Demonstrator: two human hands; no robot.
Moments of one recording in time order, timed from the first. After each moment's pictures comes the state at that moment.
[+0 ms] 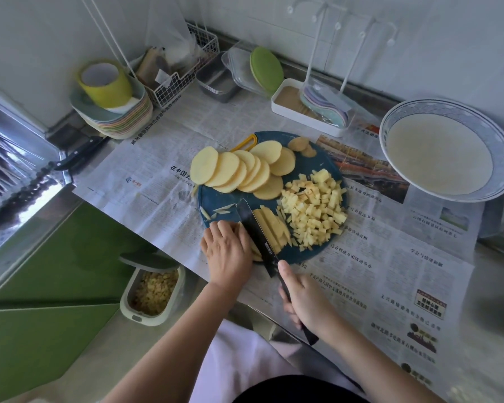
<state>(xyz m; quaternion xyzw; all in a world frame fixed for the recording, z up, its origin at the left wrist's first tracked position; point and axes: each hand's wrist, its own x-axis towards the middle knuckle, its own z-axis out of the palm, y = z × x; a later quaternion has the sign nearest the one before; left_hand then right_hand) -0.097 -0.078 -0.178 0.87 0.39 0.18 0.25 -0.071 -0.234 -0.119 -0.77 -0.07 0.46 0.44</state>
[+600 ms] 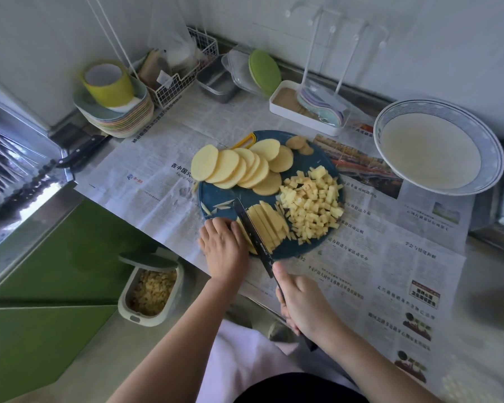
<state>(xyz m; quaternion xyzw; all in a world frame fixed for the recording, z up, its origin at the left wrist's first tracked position) -0.101 -0.078 -0.177 0.84 0.41 0.21 0.29 -0.092 -0.235 -0.099 -0.78 -0.09 0.43 0.45</state>
